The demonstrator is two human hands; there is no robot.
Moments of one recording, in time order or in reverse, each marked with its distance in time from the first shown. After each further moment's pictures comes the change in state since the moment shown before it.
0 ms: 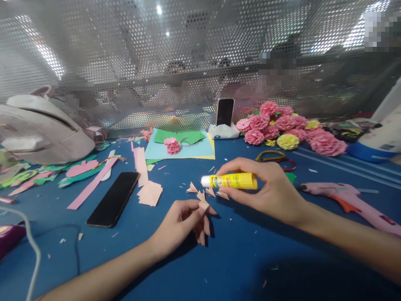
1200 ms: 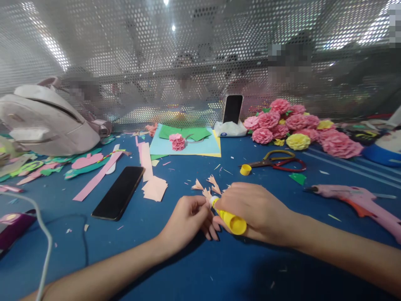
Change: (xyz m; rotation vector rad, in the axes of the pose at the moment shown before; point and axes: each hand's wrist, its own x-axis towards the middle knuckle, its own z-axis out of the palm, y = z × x) left_hand 0.003 -0.001 0.004 0.034 0.066 -0.031; right_hand -0.011 0.005 0.033 -0.284 -0.237 -0.504
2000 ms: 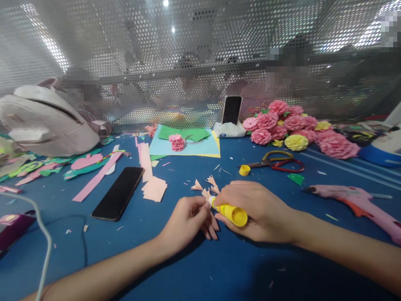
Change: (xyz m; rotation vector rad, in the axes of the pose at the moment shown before) left_hand -0.001 -0.002 0.001 0.011 -0.008 0.028; right_hand 0.001 0.000 -0.008 0.144 0.013 0.099
